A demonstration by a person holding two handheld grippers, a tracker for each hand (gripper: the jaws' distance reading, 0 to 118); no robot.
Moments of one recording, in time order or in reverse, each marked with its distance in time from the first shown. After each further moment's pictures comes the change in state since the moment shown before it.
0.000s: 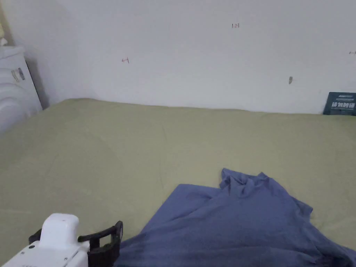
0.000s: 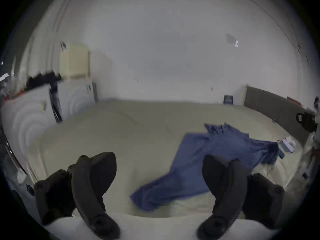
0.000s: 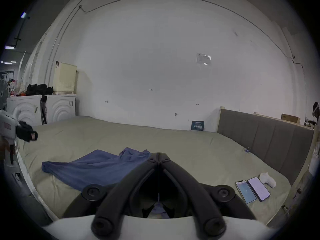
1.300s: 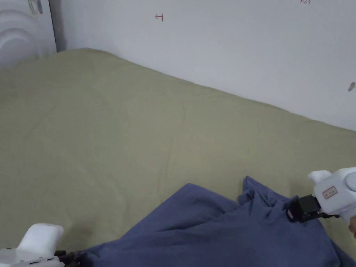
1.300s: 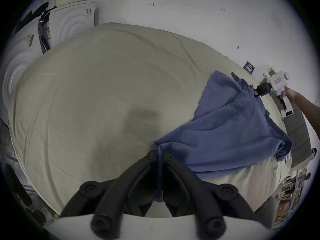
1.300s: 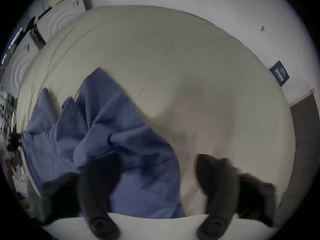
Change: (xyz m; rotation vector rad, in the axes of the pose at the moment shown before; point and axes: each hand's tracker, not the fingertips) left arm -0.016 -0.054 -0.115 -0.500 0.017 0.220; right arm -0.008 -0.048 -0.485 -1.075 0.405 0.291
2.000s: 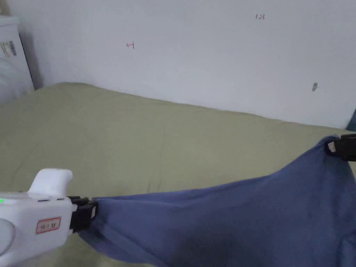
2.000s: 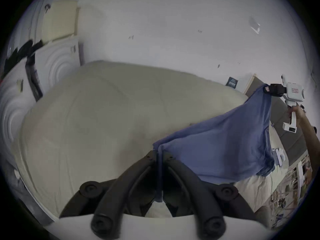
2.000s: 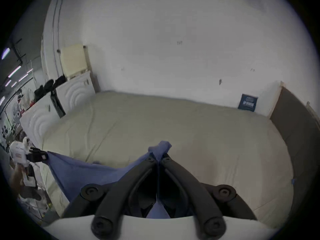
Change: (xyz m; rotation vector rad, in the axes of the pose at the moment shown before) left arm 0.043 0.138 0.065 0.229 -0.069 -0.160; right arm 0.014 -0.044 0.222 0.671 0.026 -0.208
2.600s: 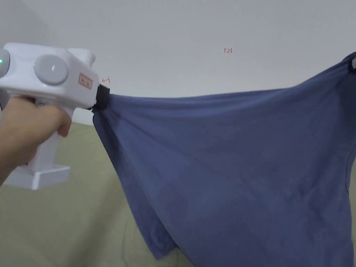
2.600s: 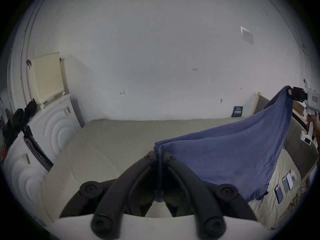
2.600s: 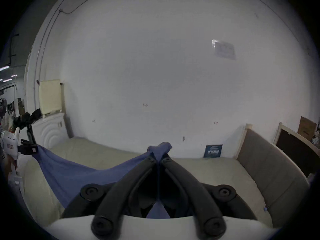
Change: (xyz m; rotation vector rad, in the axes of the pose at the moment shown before) left arm 0.055 0.266 -0.032 0.235 0.089 -0.156; right arm 0.039 0.163 0.056 0.377 -0.275 -0.013
